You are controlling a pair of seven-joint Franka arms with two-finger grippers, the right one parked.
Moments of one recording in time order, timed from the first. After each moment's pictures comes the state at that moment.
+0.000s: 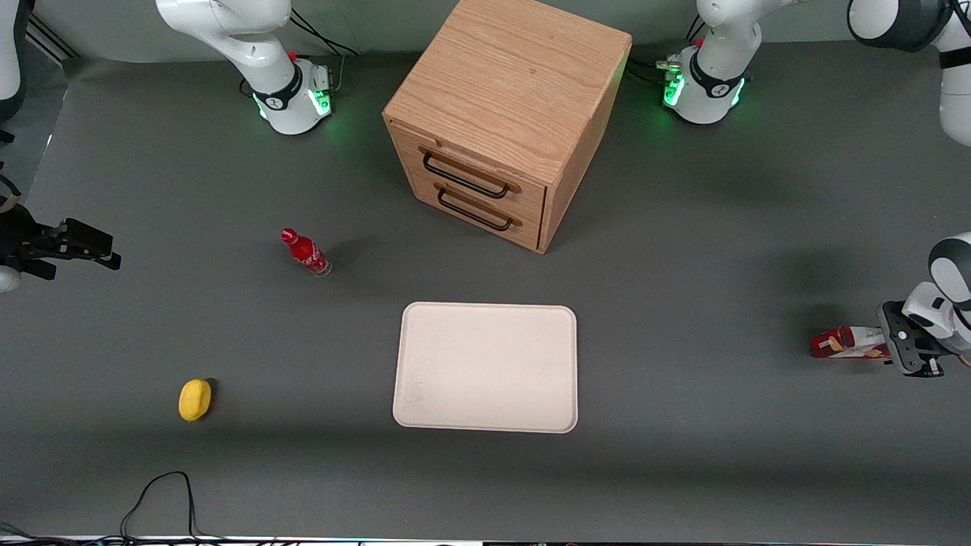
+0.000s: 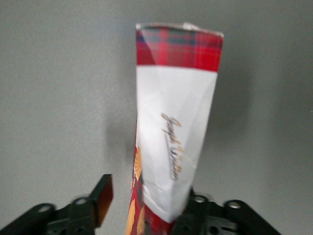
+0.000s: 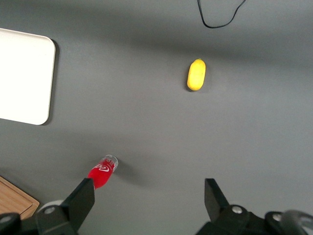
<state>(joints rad) 0.38 0.69 -0.02 -1.59 0.09 2.29 1.77</state>
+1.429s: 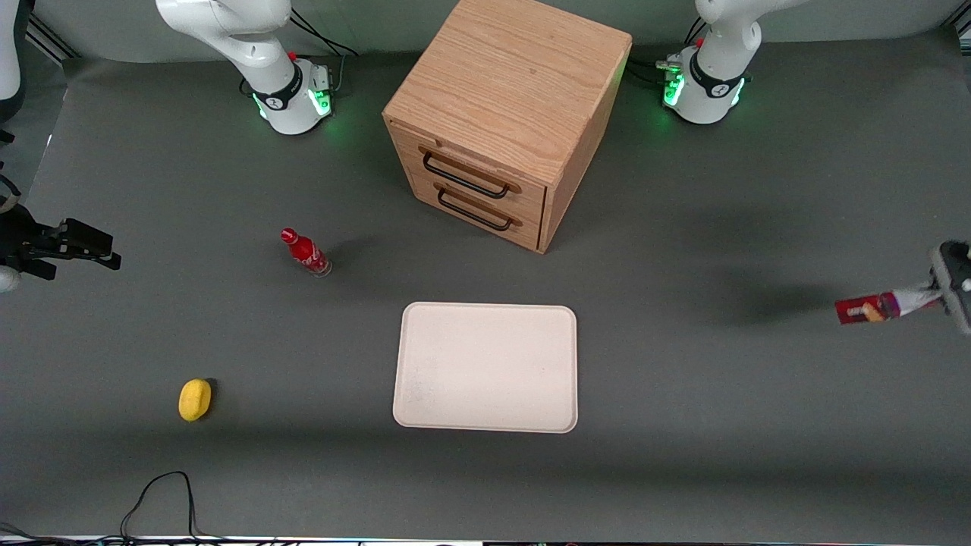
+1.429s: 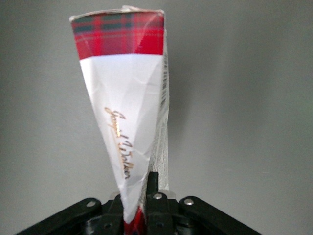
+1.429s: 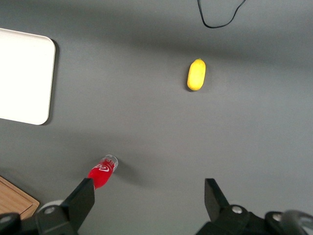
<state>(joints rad) 0.27 0.28 -0.04 -1.53 0.10 1.66 1.55</state>
